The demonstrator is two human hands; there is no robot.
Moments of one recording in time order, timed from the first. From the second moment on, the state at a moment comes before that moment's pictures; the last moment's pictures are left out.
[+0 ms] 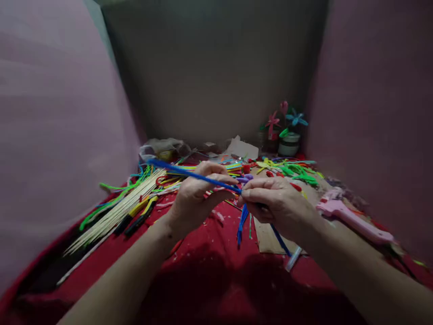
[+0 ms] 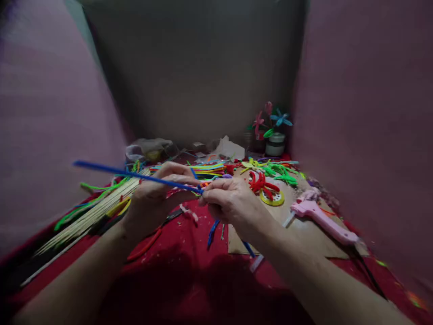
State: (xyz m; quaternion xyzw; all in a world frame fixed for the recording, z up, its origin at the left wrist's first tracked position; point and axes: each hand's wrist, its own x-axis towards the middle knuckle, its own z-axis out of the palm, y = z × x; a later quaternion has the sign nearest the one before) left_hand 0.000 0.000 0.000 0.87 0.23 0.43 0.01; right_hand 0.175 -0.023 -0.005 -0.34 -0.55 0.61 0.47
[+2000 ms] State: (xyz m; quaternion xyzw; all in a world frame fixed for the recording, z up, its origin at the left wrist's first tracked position) left_hand -0.021 0.040 -0.011 0.73 0.44 0.31 0.43; right_hand 0.170 0.002 -0.053 -0.27 -0.53 0.73 0.34
